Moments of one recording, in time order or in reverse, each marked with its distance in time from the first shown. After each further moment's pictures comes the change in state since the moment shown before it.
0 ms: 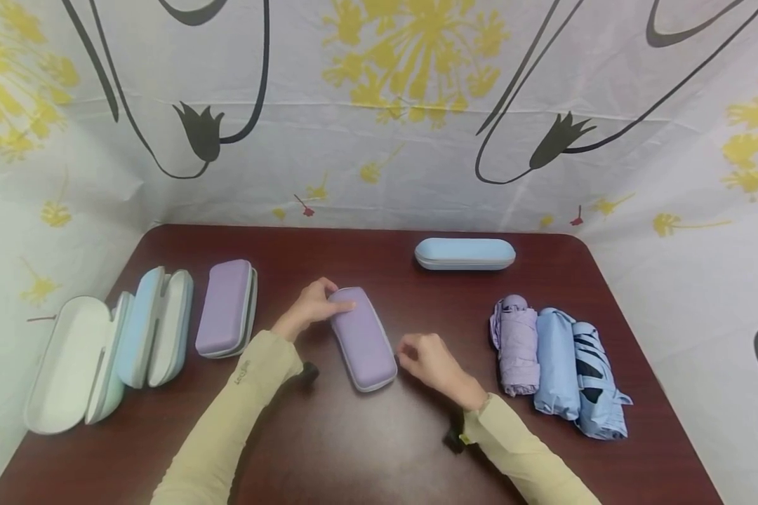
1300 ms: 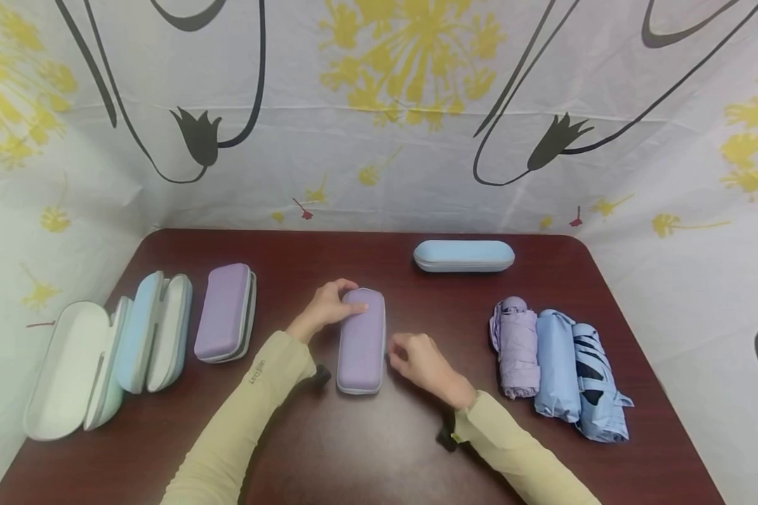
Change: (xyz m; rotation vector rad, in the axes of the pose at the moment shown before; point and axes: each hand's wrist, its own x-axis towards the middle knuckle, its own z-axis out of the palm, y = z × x) left_hand 0.007 0.012 0.020 0.036 -0.019 0.082; right_hand 0.011 -0.003 0.008 -0.009 -0.004 0.000
